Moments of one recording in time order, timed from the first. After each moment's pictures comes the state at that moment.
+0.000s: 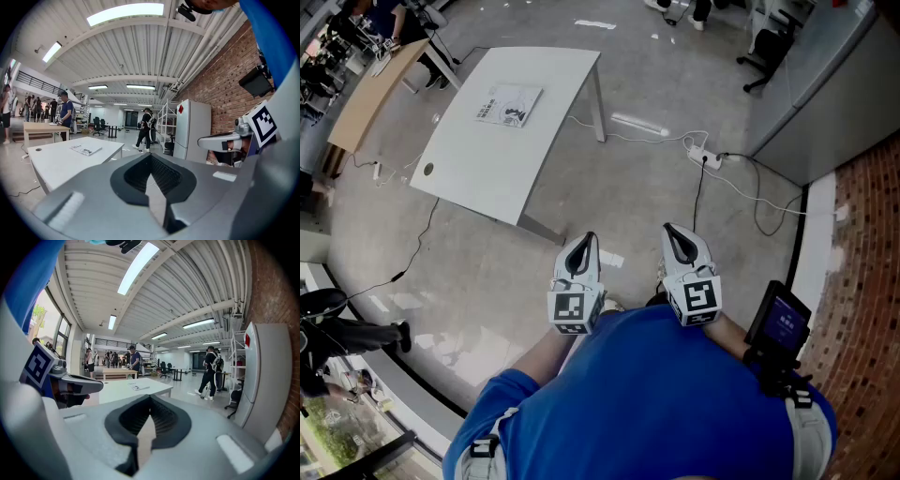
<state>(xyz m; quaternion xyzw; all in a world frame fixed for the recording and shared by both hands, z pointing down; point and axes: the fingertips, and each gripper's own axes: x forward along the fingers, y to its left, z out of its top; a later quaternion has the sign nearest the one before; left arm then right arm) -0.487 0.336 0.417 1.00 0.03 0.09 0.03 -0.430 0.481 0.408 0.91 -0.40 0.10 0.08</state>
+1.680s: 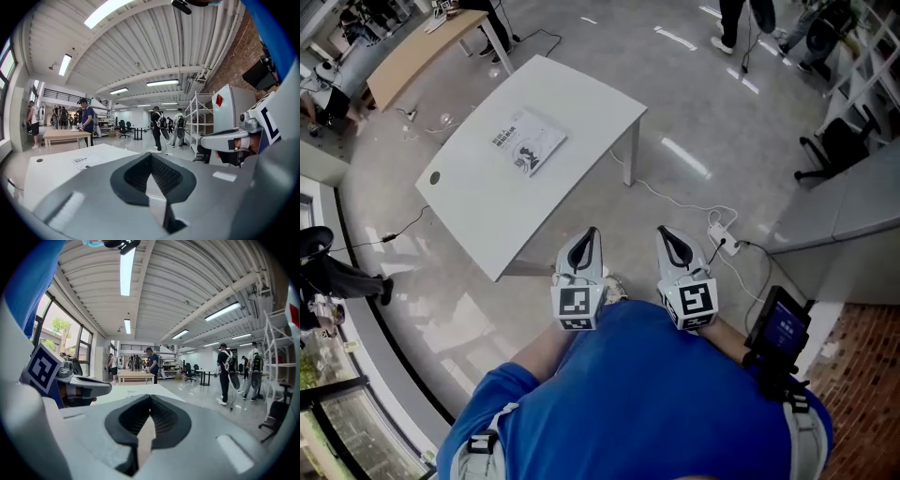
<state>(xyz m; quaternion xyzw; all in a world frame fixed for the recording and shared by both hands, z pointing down) -0.187 0.263 0.410 0.98 -0.15 0.10 0.01 -0.107 0.373 0.400 0.82 -0.56 0.08 0.07</state>
